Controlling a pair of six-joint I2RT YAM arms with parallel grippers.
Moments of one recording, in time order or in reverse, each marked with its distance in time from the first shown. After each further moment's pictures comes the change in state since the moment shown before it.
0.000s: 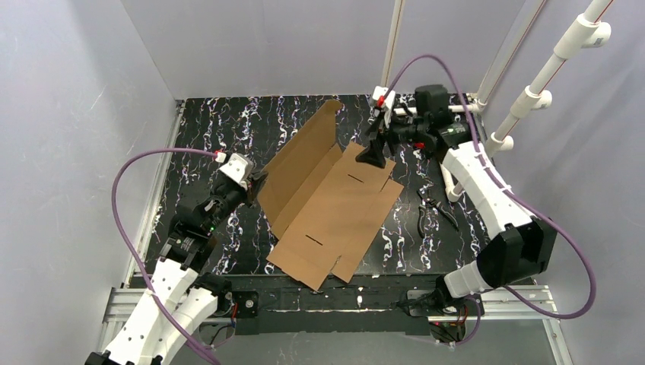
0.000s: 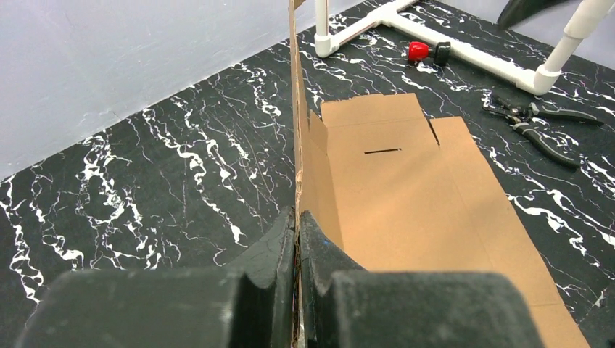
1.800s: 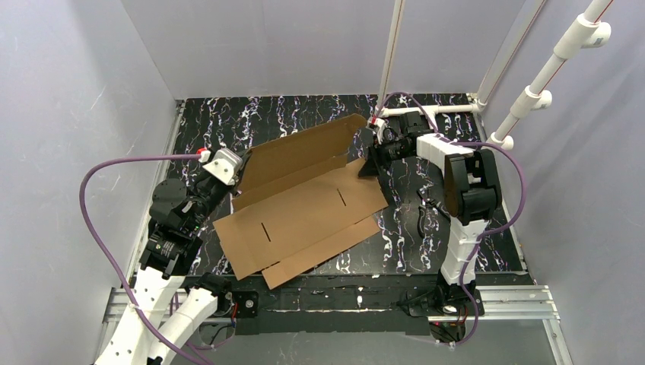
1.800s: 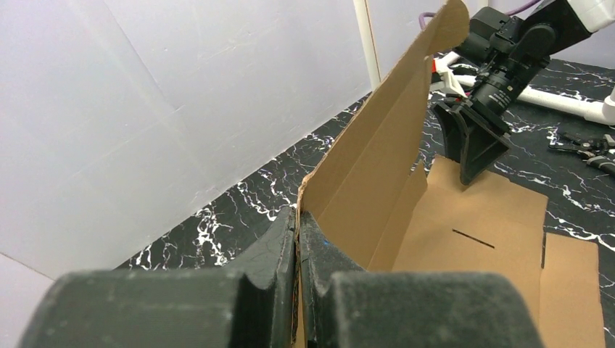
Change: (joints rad) left arm 0.000 -0.015 0.221 -0.067 -0.048 0.208; right arm -0.132 0.554 -0.117 0.190 -0.126 0.039
